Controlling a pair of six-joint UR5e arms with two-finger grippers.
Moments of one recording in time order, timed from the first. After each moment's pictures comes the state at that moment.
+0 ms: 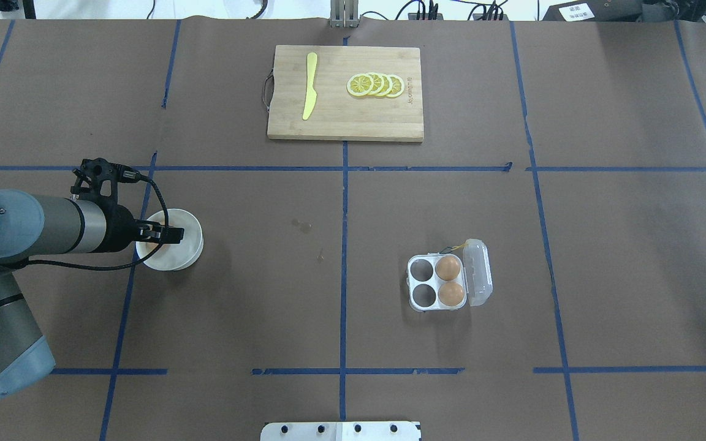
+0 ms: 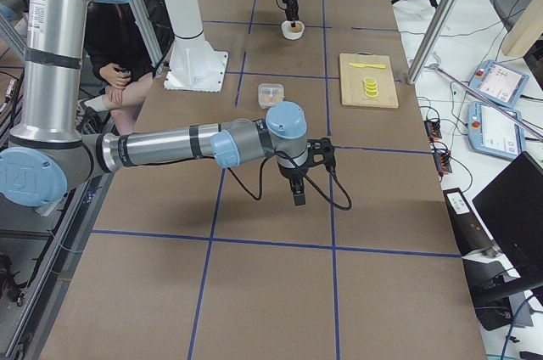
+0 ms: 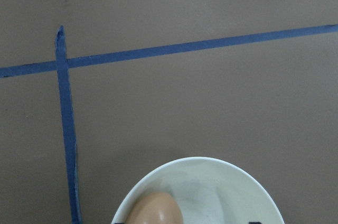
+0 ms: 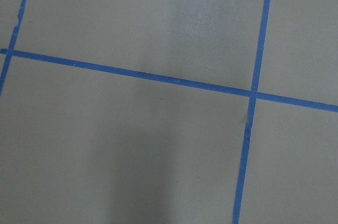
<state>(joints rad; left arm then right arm) -0.60 -1.68 -1.81 -2.25 -1.77 -1.02 1.46 -1.74 1.90 -1.40 2.35 0.14</state>
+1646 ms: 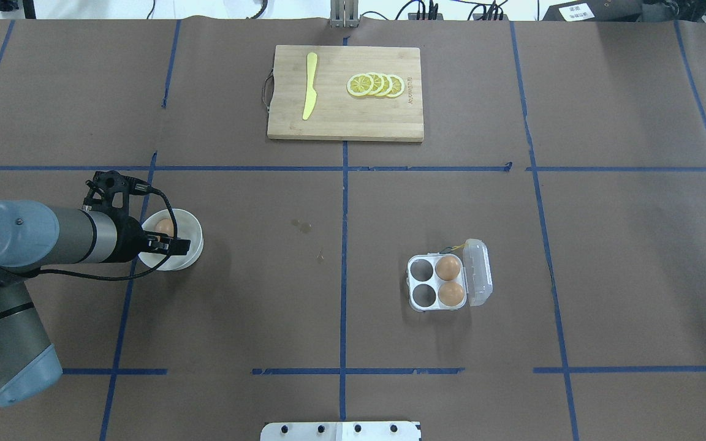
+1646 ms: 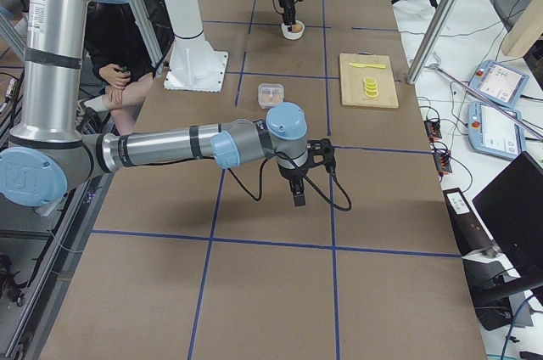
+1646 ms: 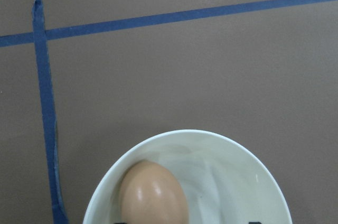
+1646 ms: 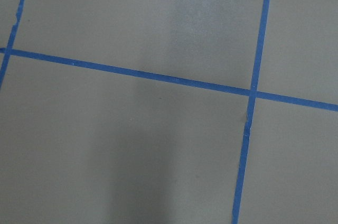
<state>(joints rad) -0.57 -1.68 -1.79 -2.25 -1.77 -1.01 1.46 -1.74 1.90 -1.40 2.35 0.14</state>
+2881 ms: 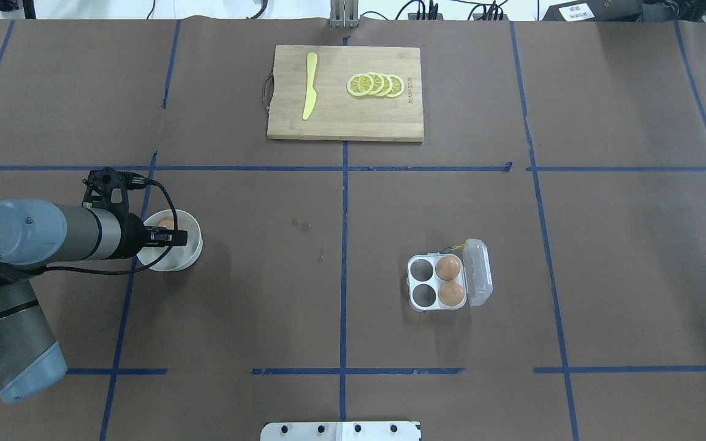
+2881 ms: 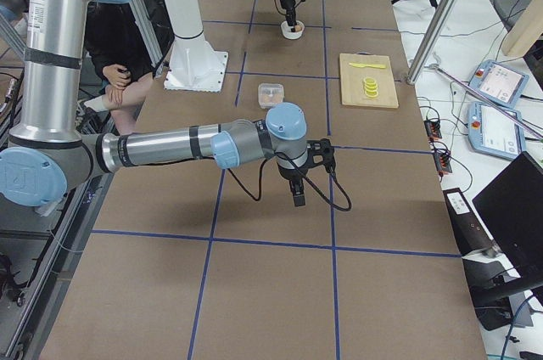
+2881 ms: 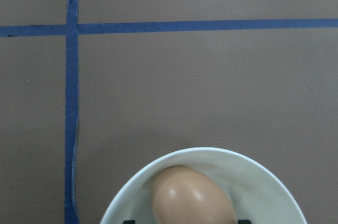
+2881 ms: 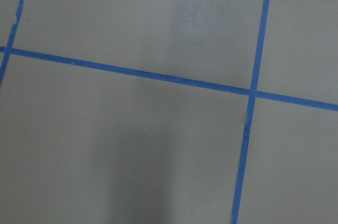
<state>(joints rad) -0.57 -1.70 -1.77 -2.23 -1.74 -1.13 1.46 -1.74 1.90 -1.40 2.35 0.14</state>
